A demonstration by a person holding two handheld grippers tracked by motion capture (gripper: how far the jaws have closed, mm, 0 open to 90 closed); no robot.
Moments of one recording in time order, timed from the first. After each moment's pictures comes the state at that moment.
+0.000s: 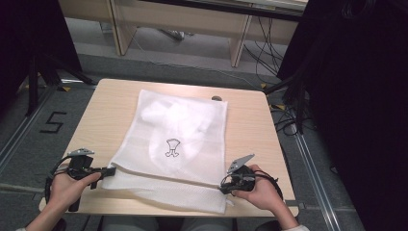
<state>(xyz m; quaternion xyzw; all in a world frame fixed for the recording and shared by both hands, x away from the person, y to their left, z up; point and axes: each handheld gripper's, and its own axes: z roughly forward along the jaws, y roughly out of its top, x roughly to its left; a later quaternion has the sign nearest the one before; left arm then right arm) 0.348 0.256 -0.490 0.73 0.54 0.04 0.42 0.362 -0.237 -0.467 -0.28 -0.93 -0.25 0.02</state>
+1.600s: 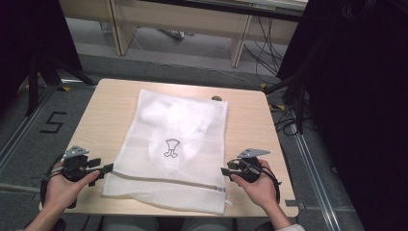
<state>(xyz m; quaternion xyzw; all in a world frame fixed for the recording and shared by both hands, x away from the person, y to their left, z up) 0.345 0.265 -0.486 0.72 0.54 0.14 0.41 0.379 -0.250 -0.466 -0.41 -0.82 -0.38 -0.11</state>
